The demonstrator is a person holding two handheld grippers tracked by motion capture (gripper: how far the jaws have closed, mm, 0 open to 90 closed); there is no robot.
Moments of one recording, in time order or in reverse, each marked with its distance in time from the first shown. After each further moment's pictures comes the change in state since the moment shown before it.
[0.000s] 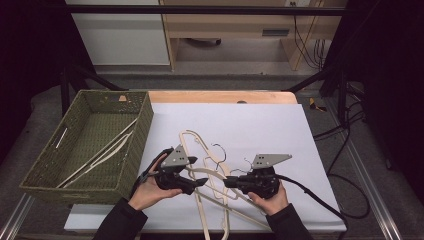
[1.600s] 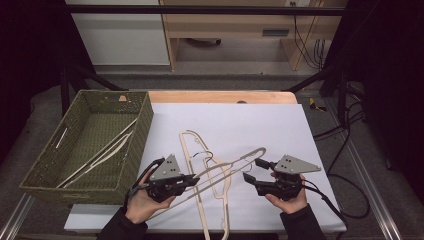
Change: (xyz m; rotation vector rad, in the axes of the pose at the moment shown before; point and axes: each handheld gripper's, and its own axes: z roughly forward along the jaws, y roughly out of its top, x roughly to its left) left arm -0.026 -0.003 -0.038 -0.046 0.037 -0.020; right arm -0.007 -0.015 -0.047 -0.155 -0.356 -0.105
